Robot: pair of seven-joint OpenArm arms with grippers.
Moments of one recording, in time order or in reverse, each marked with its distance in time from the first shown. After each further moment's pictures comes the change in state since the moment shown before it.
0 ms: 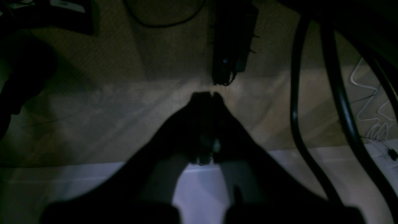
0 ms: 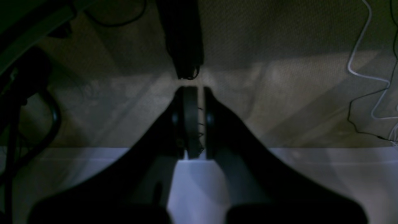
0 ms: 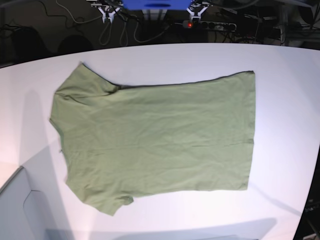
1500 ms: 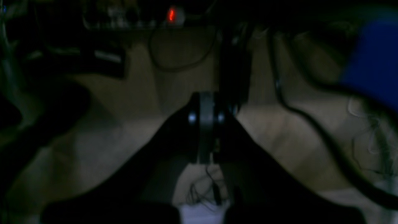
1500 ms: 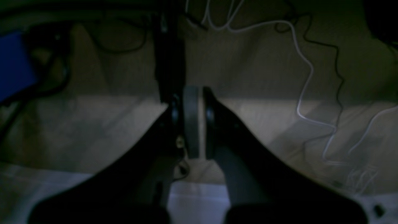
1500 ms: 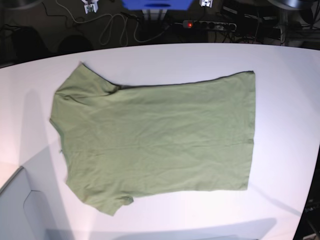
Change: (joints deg) left arm 37.6 -2.9 0.1 60.0 0.0 0.3 0.9; right arm -38.4 7.9 -0.4 66.9 -0.1 1.3 -10.7
